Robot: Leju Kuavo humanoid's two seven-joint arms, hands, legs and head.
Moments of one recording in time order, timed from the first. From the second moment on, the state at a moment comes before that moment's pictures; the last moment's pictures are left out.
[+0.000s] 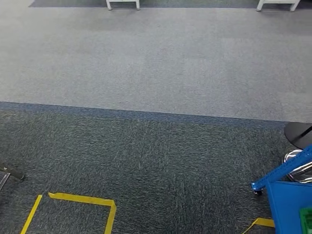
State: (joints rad) left arm -0.07 -0.08 -0.68 -0.15 0.17 0.05 0.16; right arm -0.05 0.12 -0.65 -0.20 0.69 0.07 0.08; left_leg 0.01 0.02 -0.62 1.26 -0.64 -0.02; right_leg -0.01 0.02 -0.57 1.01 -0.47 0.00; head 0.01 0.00
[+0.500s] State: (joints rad) left arm -0.07 -0.08 -0.72 -0.15 0.13 0.13 0.14; right arm -0.04 0.12 -0.66 -0.20 0.72 0.04 0.06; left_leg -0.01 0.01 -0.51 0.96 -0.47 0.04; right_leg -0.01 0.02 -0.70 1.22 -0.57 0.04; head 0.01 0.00
